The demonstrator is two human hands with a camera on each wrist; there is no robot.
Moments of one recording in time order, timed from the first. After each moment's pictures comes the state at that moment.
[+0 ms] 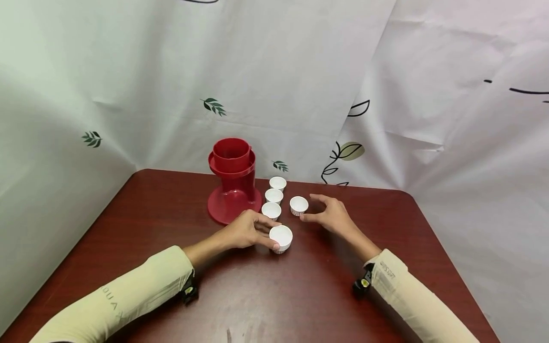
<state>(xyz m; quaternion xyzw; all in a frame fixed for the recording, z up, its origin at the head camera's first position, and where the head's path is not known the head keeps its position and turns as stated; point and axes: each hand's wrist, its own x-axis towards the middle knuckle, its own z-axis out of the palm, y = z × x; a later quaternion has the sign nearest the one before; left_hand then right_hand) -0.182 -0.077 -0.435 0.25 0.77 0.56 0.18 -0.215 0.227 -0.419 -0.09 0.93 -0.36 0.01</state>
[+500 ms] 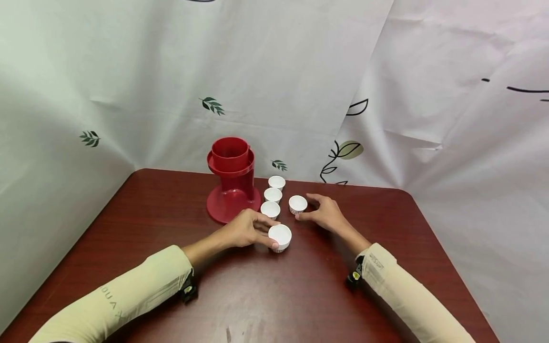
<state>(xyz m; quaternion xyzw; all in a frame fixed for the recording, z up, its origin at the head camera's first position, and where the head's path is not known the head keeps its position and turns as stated) -0.183 -0.076 -0.434 0.25 0.77 0.56 0.18 -0.228 0.220 -0.432 -0.08 0.92 -0.39 0.04</state>
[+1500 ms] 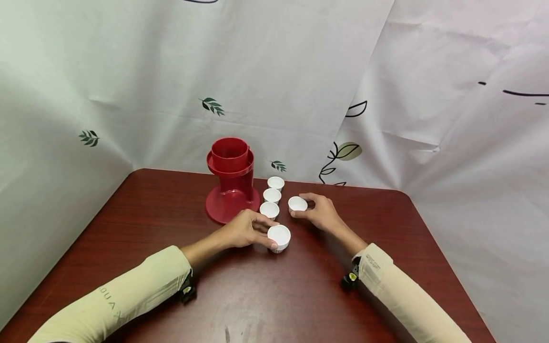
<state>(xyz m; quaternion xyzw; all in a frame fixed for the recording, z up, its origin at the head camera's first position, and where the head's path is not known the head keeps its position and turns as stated) -0.183 -0.079 -0.435 0.27 0.77 0.55 0.17 -0.226 0.205 -0.425 -0.10 0.91 -0.40 0.01</state>
